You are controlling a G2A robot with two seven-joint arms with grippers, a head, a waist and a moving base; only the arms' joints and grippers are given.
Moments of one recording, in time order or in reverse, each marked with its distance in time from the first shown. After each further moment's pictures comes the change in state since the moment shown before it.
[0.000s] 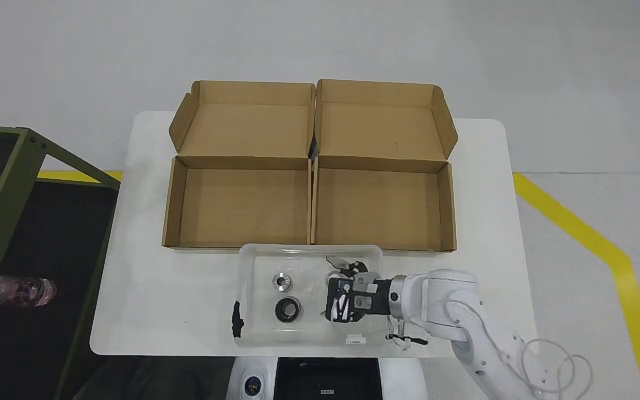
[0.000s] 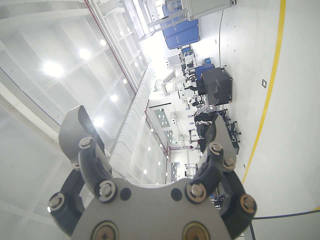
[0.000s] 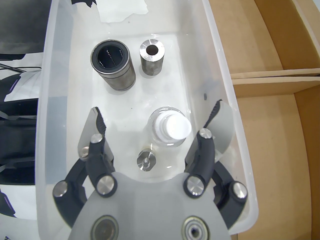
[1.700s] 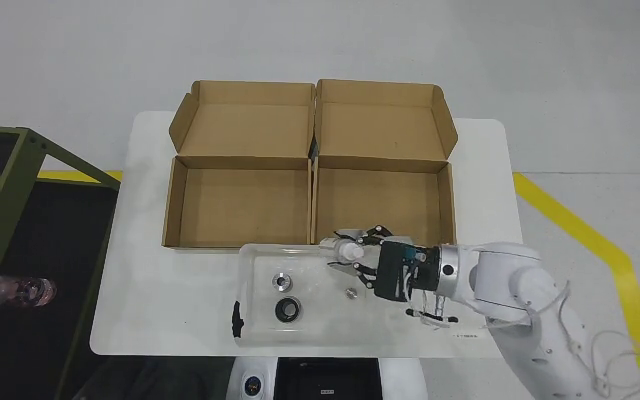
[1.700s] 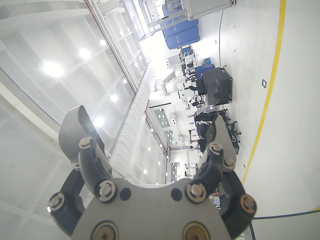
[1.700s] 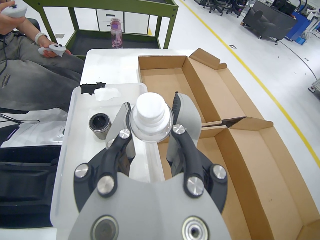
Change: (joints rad) left arm 0.000 0.000 0.000 0.000 0.000 0.000 0.000; right arm 0.050 0.052 0.220 -0.142 0.301 -0.037 -0.170
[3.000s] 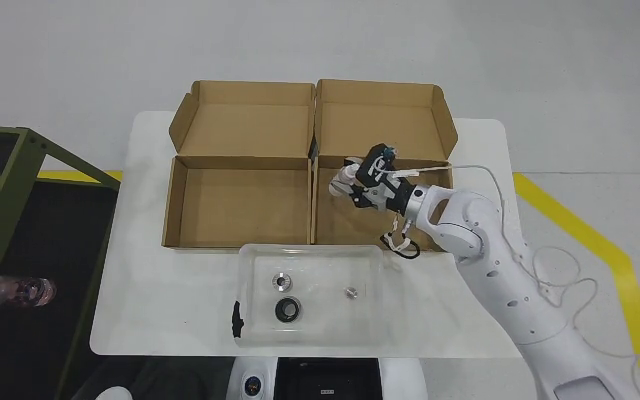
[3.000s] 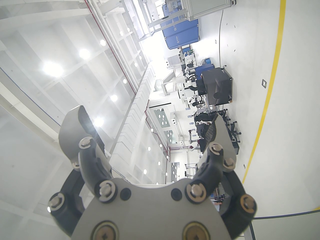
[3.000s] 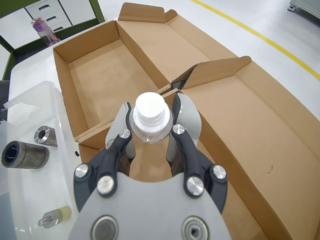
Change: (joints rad) left arm 0.000 0.000 0.000 0.000 0.000 0.000 0.000; right arm 0.380 -0.076 -0.245 0.525 0.084 0.344 0.016
